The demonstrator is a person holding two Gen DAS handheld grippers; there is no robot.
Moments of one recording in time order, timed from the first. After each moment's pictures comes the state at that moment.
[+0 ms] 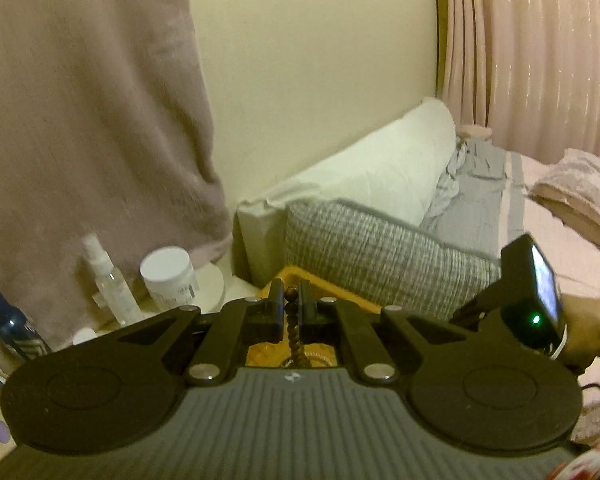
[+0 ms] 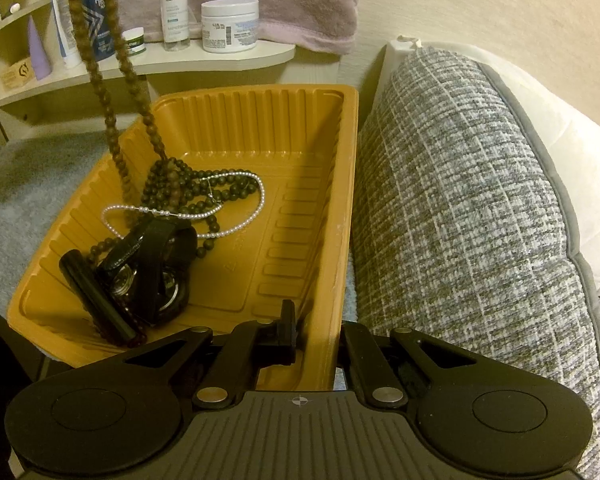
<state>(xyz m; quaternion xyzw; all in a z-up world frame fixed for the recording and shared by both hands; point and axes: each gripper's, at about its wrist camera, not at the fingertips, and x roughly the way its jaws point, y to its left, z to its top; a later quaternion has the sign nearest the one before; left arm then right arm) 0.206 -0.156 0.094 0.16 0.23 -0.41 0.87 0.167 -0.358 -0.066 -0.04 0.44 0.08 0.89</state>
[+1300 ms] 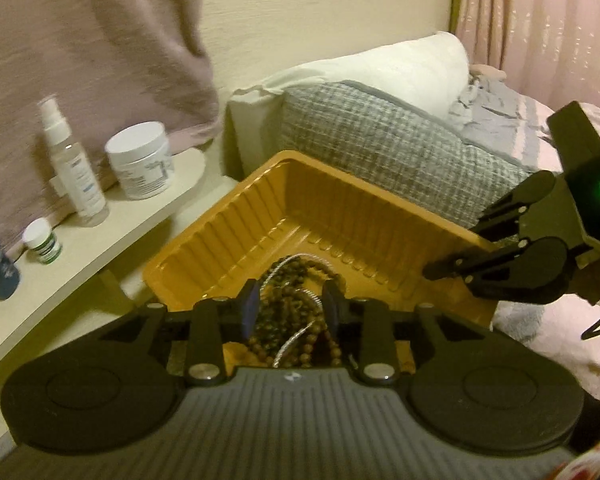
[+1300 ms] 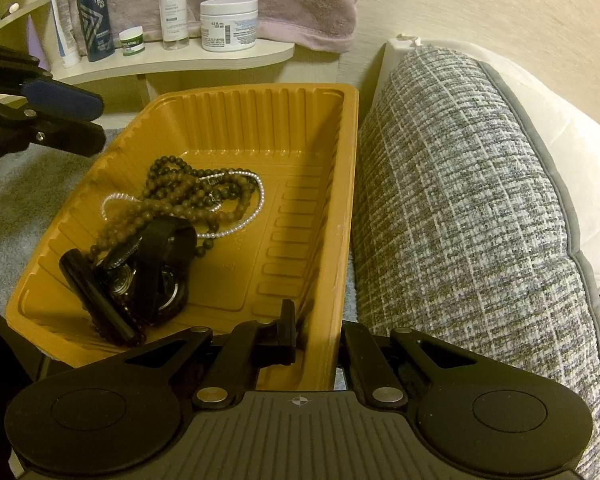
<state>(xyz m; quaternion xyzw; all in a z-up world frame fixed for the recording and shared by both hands) 0.210 -0.166 0.001 0.19 0.32 -0.38 0.85 0.167 -0.358 -0.067 -0.03 0.44 0.08 0.89</state>
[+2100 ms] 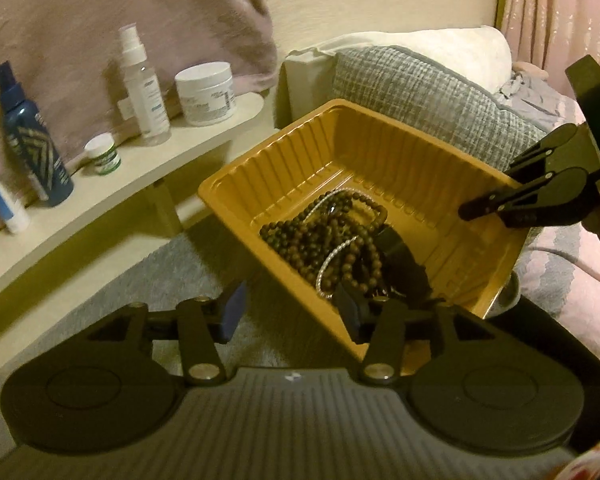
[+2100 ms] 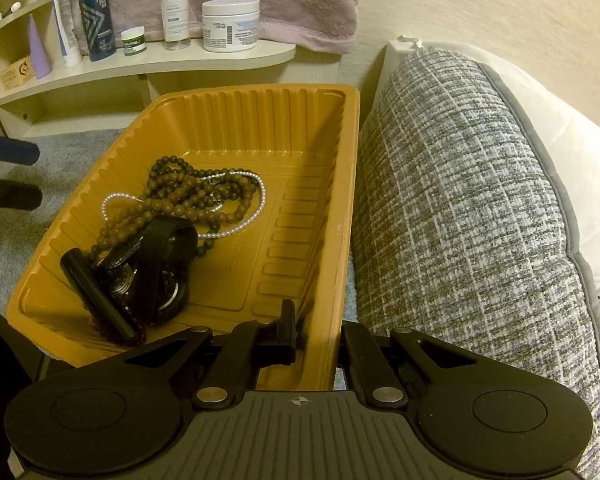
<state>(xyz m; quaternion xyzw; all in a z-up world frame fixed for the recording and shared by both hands) 0.180 -0.113 -0.025 0.18 0.35 -0.31 0.87 0.167 -0.358 -0.067 -0.03 0.44 0.08 0.89</state>
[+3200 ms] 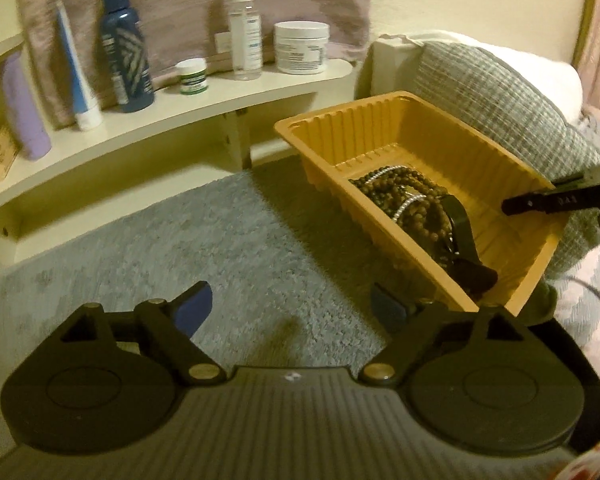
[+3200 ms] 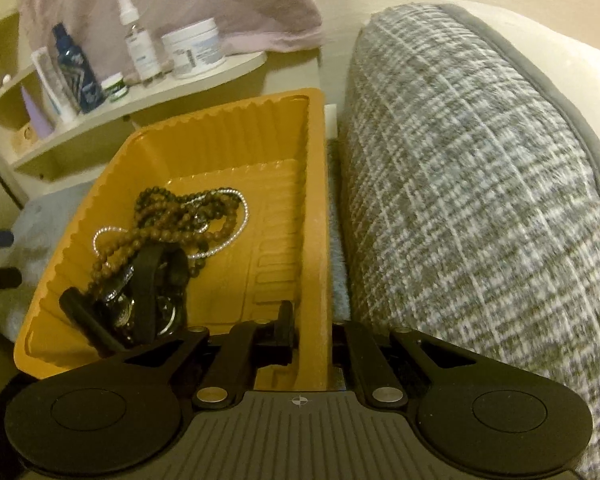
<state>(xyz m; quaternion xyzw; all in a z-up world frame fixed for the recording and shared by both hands) 0.166 -0.076 -0.047 0.10 0.38 -0.20 0.90 0.173 -0.417 -0.092 0.09 0.41 0.13 0.90</state>
